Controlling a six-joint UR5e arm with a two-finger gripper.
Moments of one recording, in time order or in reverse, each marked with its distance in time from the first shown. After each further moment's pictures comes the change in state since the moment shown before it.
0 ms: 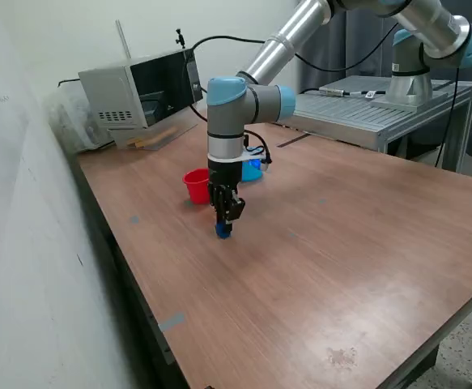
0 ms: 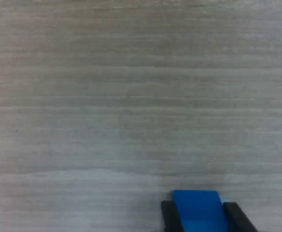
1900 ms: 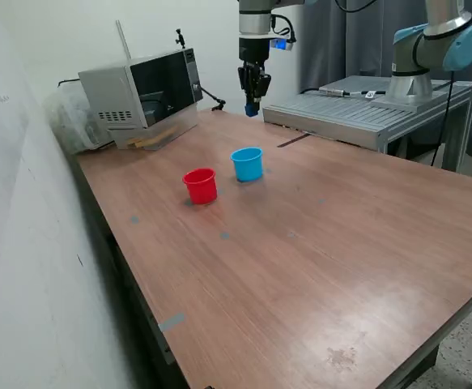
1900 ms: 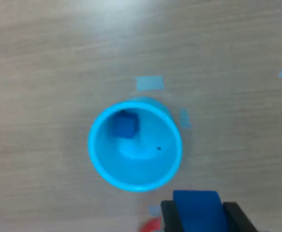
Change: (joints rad) arm -0.219 -0.704 0.628 0.151 -0.064 -0.108
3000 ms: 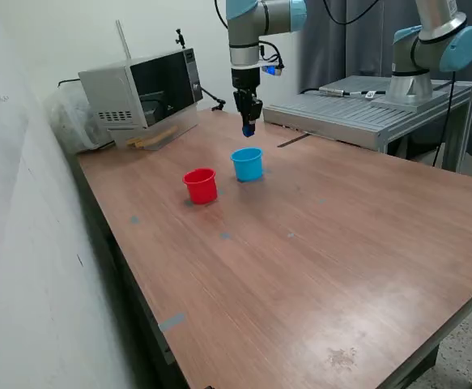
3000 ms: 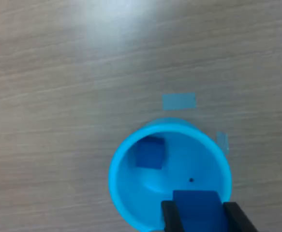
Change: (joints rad) arm -0.054 0.118 -0.006 -0.041 0.002 -0.027
